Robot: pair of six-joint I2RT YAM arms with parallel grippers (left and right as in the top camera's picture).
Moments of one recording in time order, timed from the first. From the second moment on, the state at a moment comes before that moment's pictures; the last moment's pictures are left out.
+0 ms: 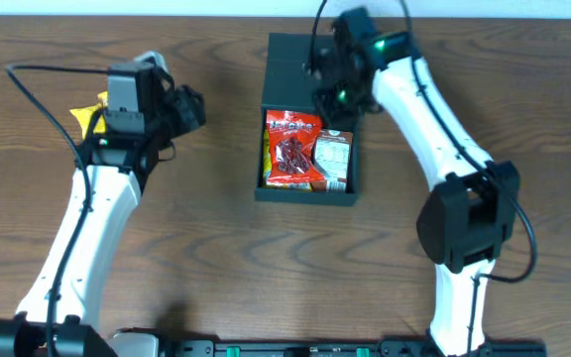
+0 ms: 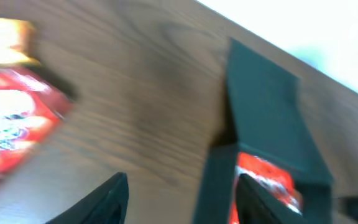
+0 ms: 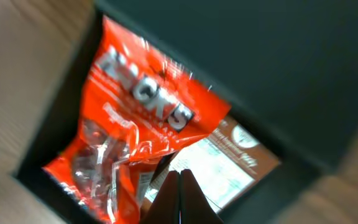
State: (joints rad) left arm -0.09 1.45 1.20 -0.50 0.09 -0.49; right arm 0.33 2.17 2.09 -1.19 -0.27 -0.12
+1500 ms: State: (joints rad) left arm 0.20 1.89 1.26 -0.52 0.04 0.49; right arm 0.05 2.15 2.20 -1.32 -0.28 -0.26
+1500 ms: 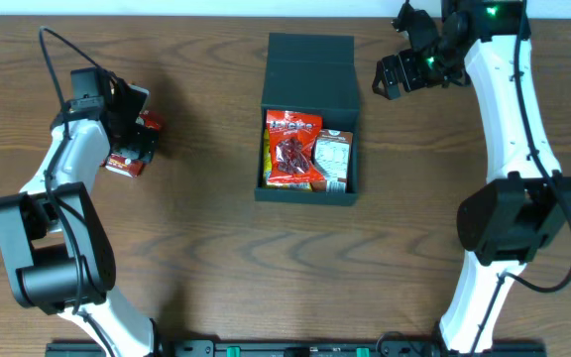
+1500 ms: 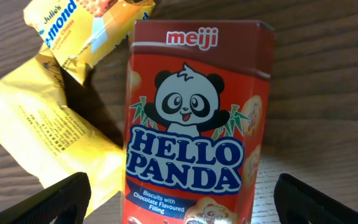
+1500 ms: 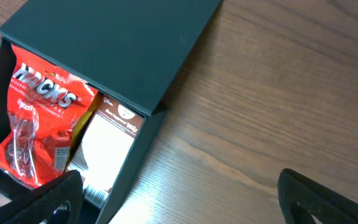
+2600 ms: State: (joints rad) left arm 0.21 2.00 1.26 -0.49 0.12 0.37; right arm 0.05 2.15 2.20 -1.32 -0.28 -0.25
